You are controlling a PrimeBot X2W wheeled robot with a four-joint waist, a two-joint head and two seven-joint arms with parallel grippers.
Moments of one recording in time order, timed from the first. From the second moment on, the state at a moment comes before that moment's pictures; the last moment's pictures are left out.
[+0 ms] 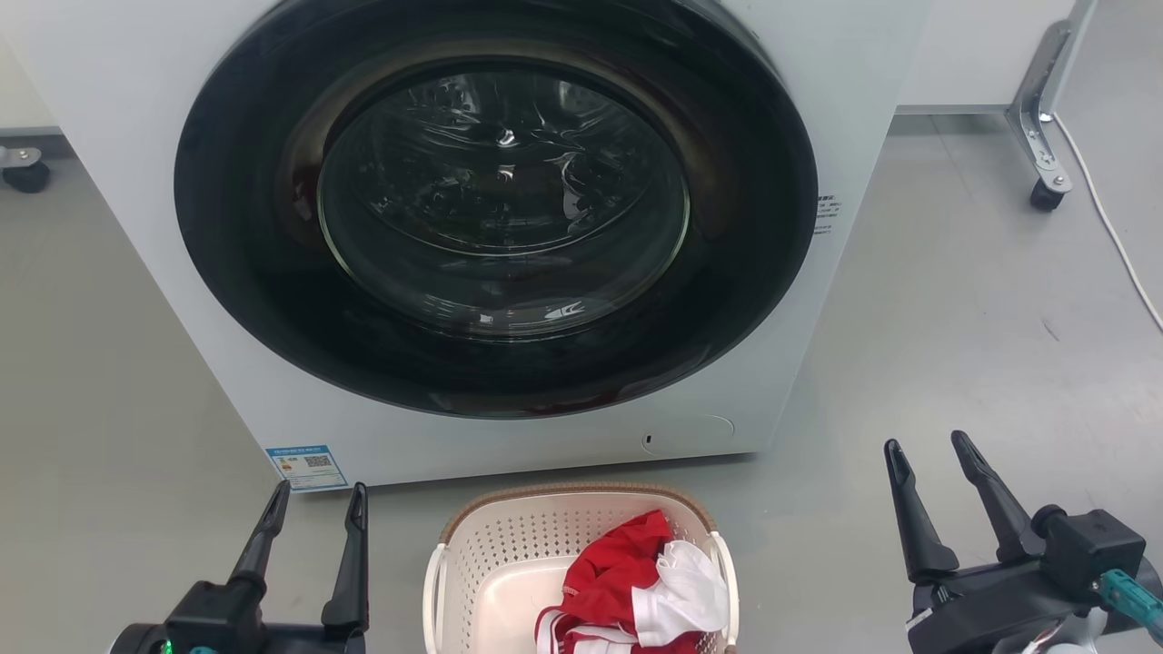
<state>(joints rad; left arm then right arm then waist) 0.01 0.24 -0.27 0.04 -0.38 0.12 -0.20 -0.12 -0.39 0.44 0.10 0.55 -0.12 -0.25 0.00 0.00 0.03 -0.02</state>
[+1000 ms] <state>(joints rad) 0.04 0.20 -0.21 0.00 -0.34 0.12 -0.07 -0.07 -0.37 0.37 0.05 0.49 -0.12 -0.23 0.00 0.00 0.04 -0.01</state>
